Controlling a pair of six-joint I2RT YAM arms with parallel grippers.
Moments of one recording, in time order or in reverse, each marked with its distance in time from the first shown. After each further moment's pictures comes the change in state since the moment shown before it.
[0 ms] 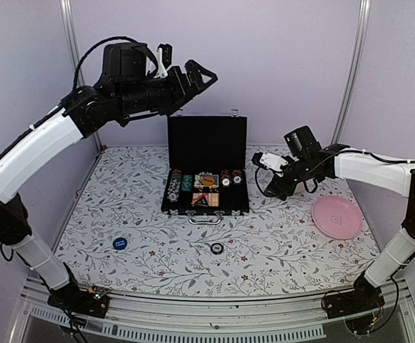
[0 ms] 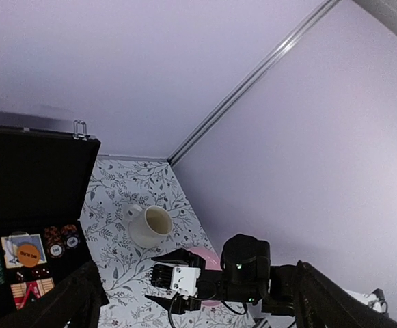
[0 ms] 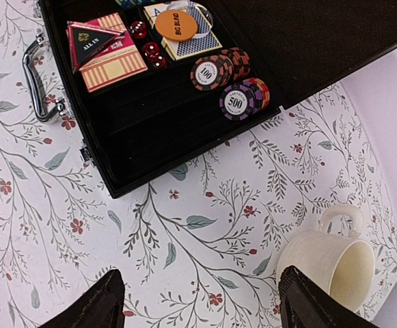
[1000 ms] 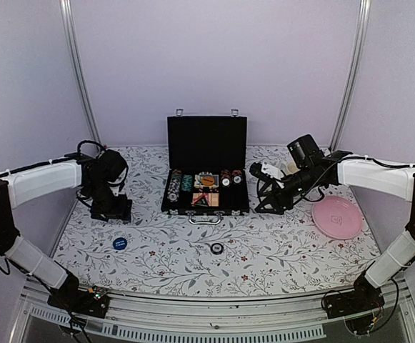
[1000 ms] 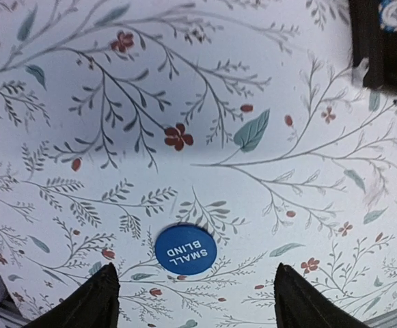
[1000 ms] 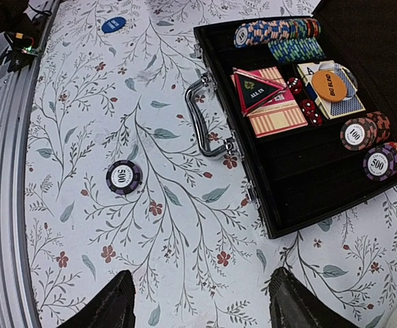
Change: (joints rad) left arm 0.432 -0.170 -0.867 -0.497 -0.036 0.336; right arm -0.001 -0.041 -0.090 -0.022 -0.522 0.010
